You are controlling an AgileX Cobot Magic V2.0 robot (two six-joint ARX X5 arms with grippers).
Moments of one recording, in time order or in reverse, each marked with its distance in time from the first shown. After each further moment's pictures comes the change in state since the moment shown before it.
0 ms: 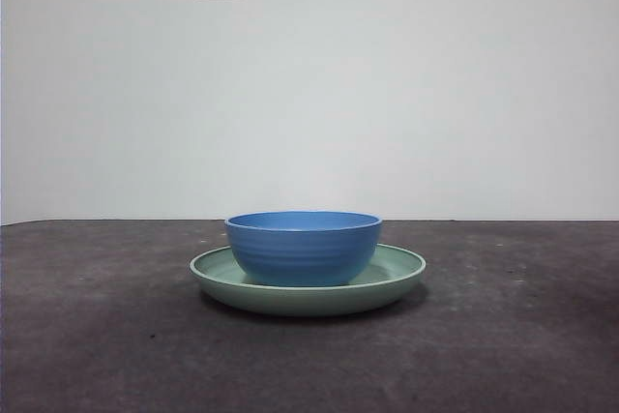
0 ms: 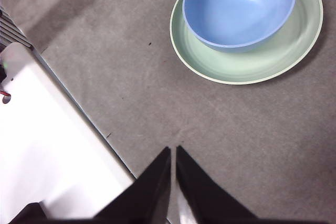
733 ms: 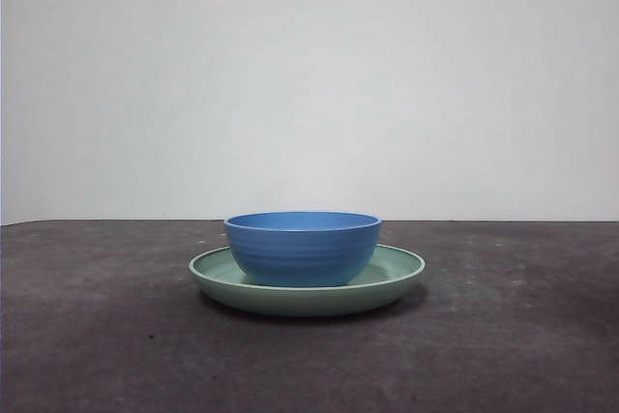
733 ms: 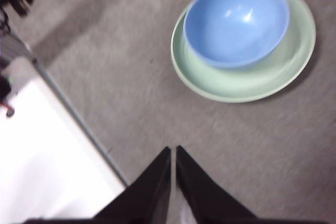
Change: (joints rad) left arm 0.000 0.000 0.000 0.000 0.000 0.000; right arm -0.032 -0.042 0.000 0.044 -0.003 0.000
